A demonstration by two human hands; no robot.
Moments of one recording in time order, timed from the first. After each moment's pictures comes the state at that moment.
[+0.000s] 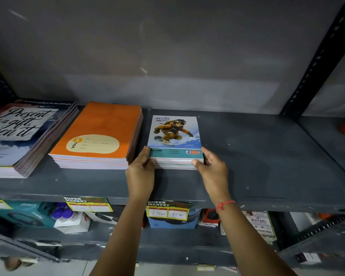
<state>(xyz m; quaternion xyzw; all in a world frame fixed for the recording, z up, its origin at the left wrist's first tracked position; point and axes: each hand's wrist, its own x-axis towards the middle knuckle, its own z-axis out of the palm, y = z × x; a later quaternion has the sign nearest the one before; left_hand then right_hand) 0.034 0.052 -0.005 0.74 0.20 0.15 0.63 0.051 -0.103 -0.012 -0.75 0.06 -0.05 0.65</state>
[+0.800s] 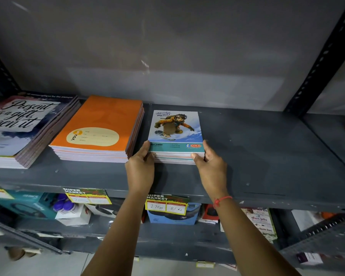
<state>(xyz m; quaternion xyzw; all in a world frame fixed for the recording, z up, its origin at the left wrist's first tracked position) 0.031 0.046 -0.003 0.77 0.21 0.16 0.58 0.047 -0.103 -0.014 -0.81 0.04 -0.07 0.58</state>
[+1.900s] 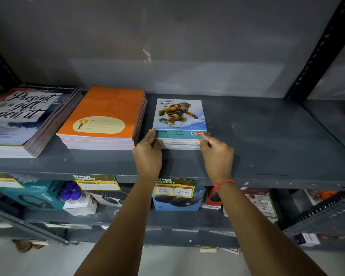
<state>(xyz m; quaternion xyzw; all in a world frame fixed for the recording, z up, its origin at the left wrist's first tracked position) 0.028 0.047 -0.006 0.78 0.20 0.17 0.57 0.040 -0.096 -0.019 -0.88 0.03 -0.19 0.43</state>
